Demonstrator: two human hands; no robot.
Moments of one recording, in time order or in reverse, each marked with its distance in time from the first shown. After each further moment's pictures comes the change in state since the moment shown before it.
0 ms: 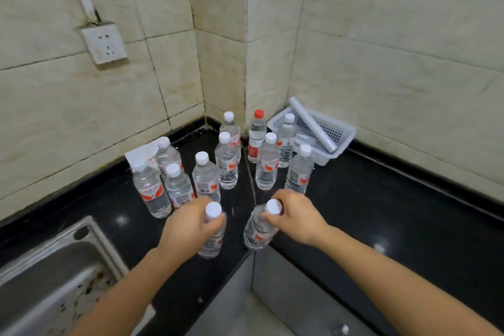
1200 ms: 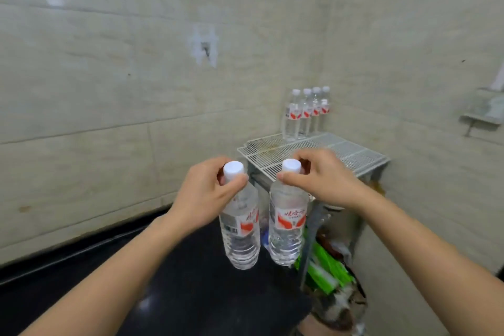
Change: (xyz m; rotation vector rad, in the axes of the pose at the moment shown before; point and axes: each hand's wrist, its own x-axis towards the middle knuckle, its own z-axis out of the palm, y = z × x) left_hand -0.330 0.839 0.280 -0.653 -0.502 1.267; right_hand -0.769 0.328 -0.428 -0.163 0.990 0.845
